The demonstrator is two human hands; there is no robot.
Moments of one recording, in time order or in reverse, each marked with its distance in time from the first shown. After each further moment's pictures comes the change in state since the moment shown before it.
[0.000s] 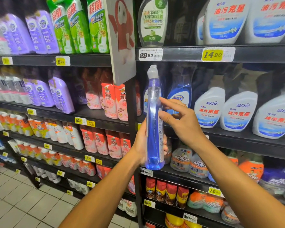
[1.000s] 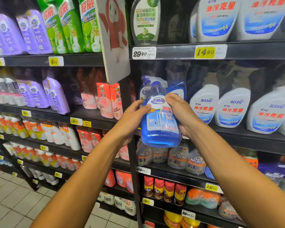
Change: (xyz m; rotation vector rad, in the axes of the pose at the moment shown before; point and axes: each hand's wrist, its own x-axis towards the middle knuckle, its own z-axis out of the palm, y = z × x) left_hand -0.018 0.059 0.005 0.350 0.068 0.248; right_hand 0.036 0.003 -0.002 0.539 0.206 0.607
